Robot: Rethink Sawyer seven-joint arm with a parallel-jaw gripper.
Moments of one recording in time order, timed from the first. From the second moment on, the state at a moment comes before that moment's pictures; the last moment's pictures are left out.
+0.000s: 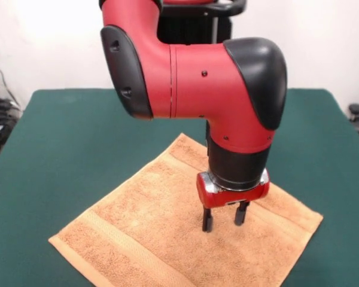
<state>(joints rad) -0.19 -0.24 0.19 1.07 -0.30 0.81 1.56</state>
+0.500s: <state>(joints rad) -0.16 -0.18 0.13 0.96 -0.21 0.94 1.56</state>
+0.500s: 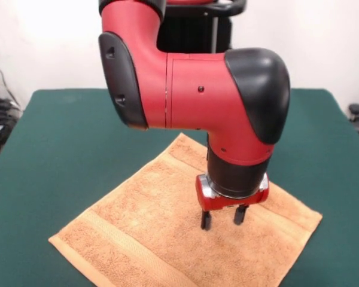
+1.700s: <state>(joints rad) -0.16 -0.13 0.03 0.92 -0.08 1.16 1.56</state>
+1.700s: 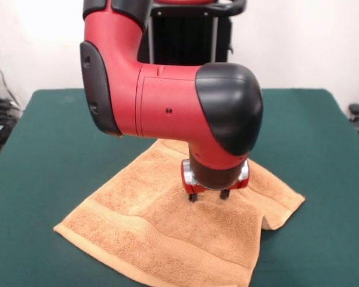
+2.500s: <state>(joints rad) -0.16 -0.16 0.00 1.03 -0.01 1.12 1.56</state>
